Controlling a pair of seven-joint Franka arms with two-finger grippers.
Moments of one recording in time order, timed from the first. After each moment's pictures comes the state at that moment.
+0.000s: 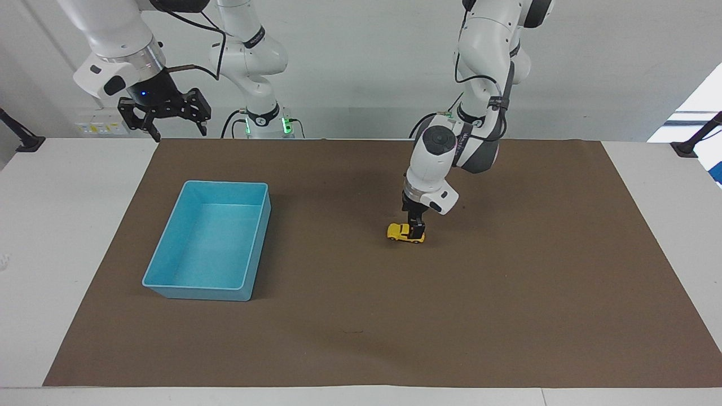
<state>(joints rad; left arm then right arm) -0.53 0.33 -0.05 -1.95 -0.08 2.30 -2.12 0.03 0.00 -0.06 -1.48 0.00 1.42 -0.19</state>
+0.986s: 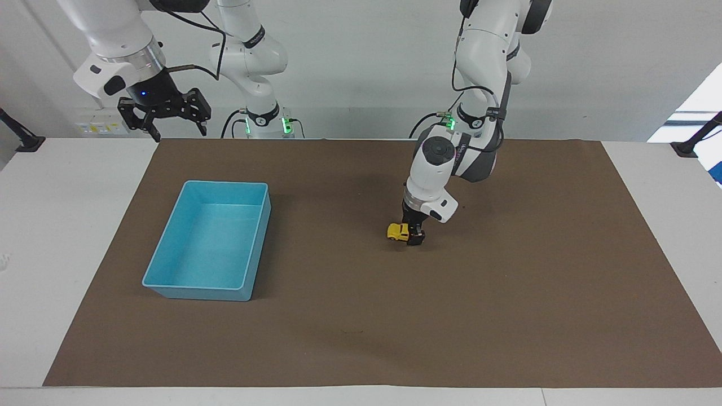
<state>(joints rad) -0.53 0.35 -0.03 -1.94 -0.08 2.34 -2.12 0.03 0.00 -0.06 -1.48 0.00 1.42 -0.19</state>
